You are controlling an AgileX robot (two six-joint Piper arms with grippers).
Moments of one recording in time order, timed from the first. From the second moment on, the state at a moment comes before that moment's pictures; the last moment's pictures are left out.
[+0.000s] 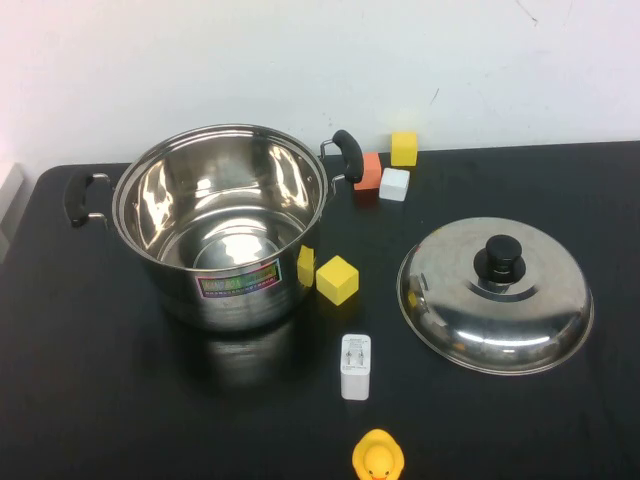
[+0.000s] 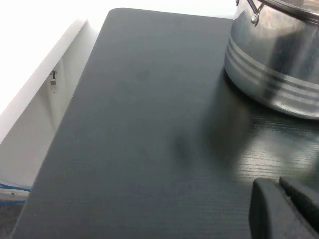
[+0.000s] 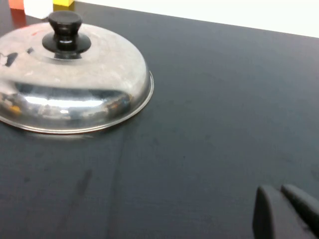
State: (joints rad) right arm 0.01 -0.01 0.02 -0.06 0.41 -0.10; left arm 0.05 -0.01 0.01 -0.13 0.37 -0.02
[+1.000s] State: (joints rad) right arm 0.01 -0.01 0.03 0.56 0.37 0.20; left arm 0.05 -0.01 0.01 -0.13 0.37 -0.02
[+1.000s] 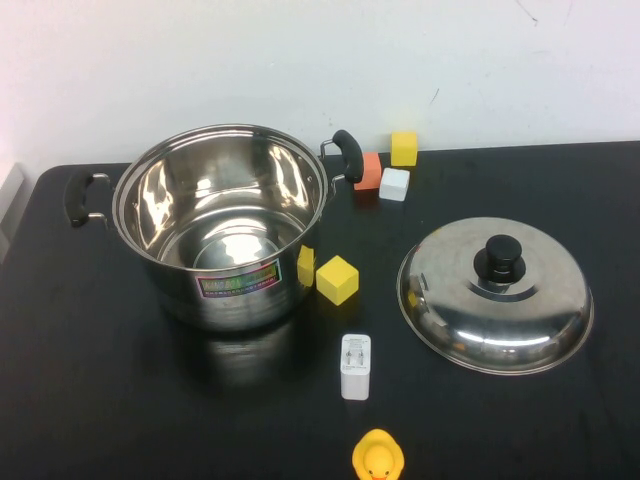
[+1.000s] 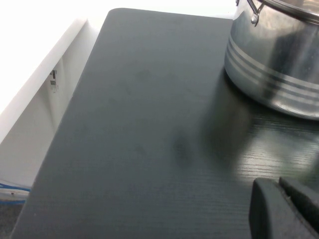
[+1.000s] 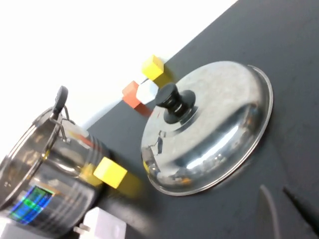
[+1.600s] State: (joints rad) right arm 0.01 0.01 -0.22 0.69 0.47 -0.50; left arm 0.05 -0.01 0.01 -0.13 0.37 -0.02
